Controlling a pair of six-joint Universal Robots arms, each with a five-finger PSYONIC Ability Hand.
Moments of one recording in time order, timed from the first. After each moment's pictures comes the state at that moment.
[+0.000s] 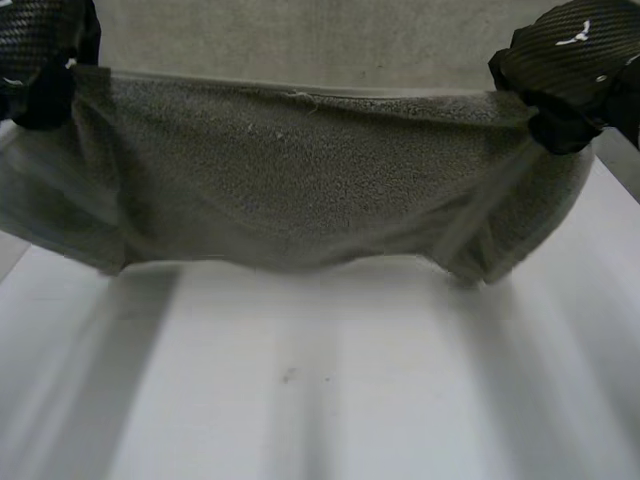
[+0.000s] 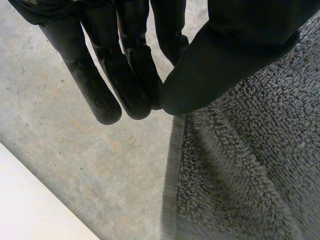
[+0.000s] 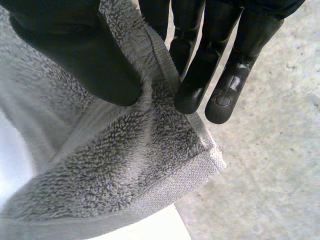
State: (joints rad) left arm 4.41 -1.37 -1.51 3.11 -1.49 3.60; right arm 1.90 -1.51 1.10 0.51 1.35 2.44; left_hand 1.21 1.22 1.22 1.22 1.04; right_hand 0.96 1.17 1.18 1.19 0.97
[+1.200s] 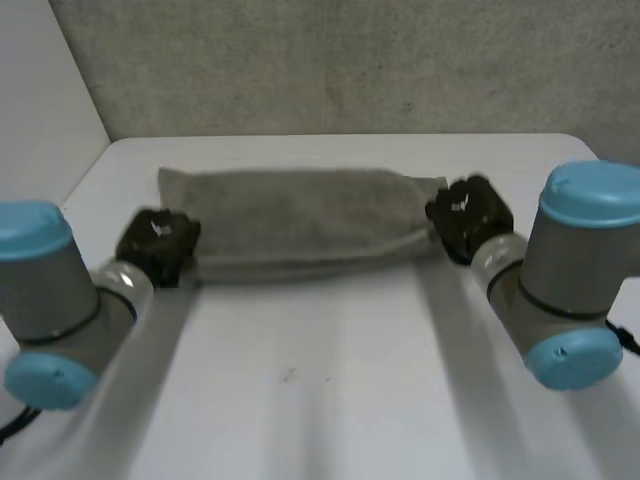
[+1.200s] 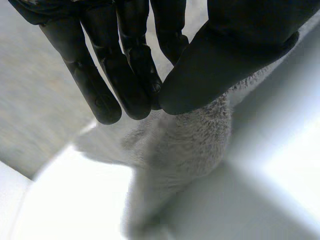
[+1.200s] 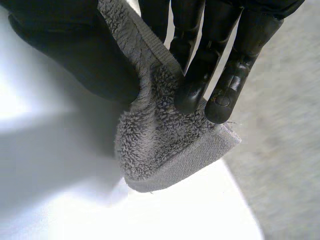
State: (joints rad) left arm 4.44 -2.01 -1.69 3.43 -1.47 3.62; right arm 2.02 -1.08 1.45 -0.15 1.58 2.42; left_hand 1.21 1.22 1.22 1.22 1.04; right_hand 0.96 1.17 1.18 1.19 0.98
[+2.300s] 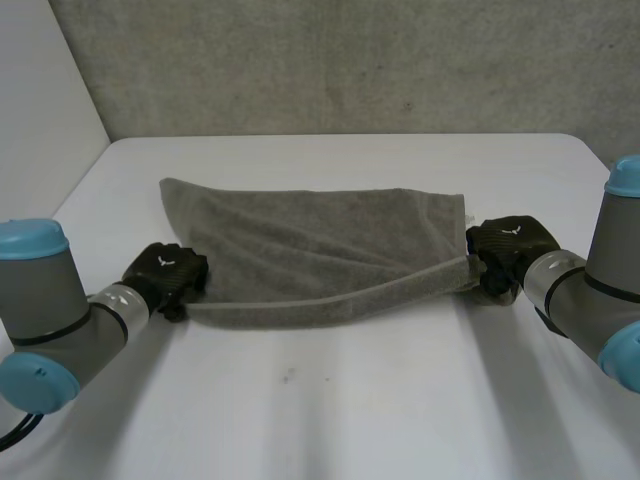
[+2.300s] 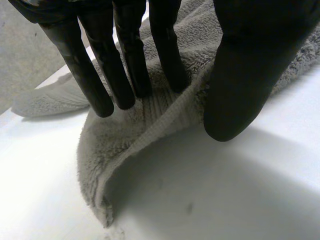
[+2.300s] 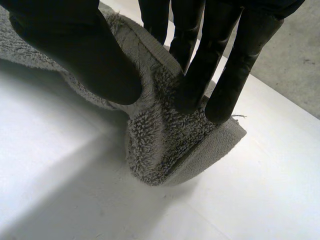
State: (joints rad) left arm 4.53 -2.13 -1.66 3.36 -1.30 3.65; right arm 1.85 -1.13 1.51 0.07 1.47 2.79; left_hand 0.70 0.70 0.70 0.70 0.53; right_hand 0.96 1.17 1.18 1.19 0.98
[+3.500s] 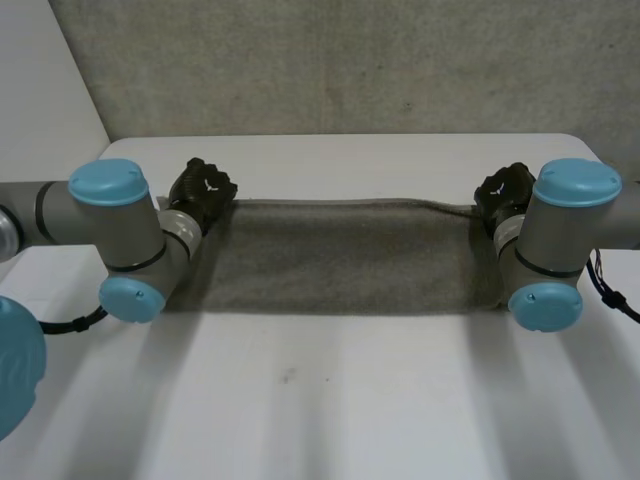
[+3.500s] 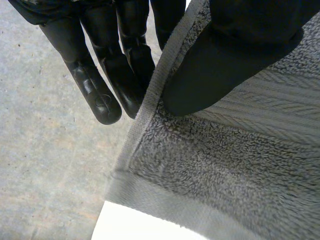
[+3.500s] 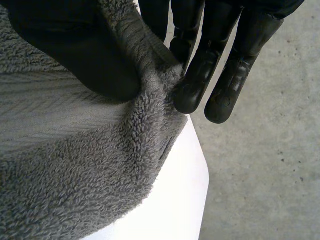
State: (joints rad) left arm 4.36 -2.44 -1.02 3.34 -1.48 4.02; right arm 1.90 -0.75 1.11 -0.20 1.71 2.20; left_hand 1.21 1.22 1.22 1.22 1.04; right_hand 0.96 1.17 1.18 1.19 0.98
